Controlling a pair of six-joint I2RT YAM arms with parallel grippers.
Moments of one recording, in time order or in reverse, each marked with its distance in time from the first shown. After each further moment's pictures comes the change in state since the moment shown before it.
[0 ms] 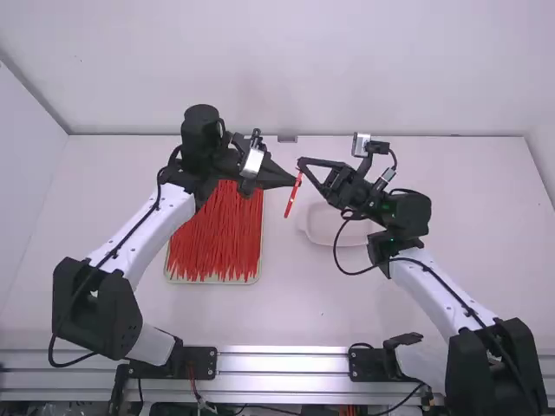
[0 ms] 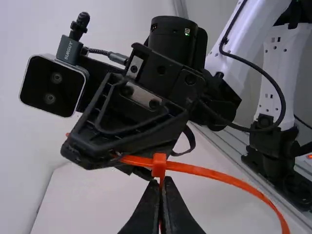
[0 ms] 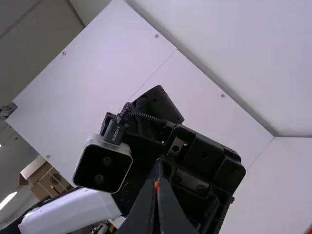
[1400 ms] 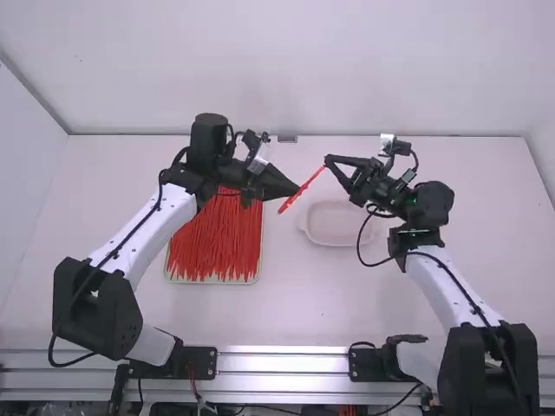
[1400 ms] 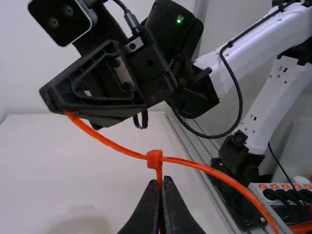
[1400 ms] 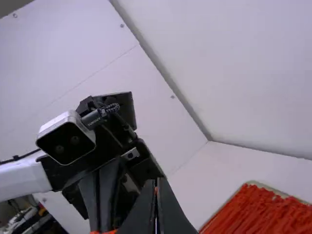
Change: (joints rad) left arm -0.005 0.000 0.000 -0.299 -0.055 -0.107; right arm -0.216 0.004 0.000 -0.165 -0.133 -0.345
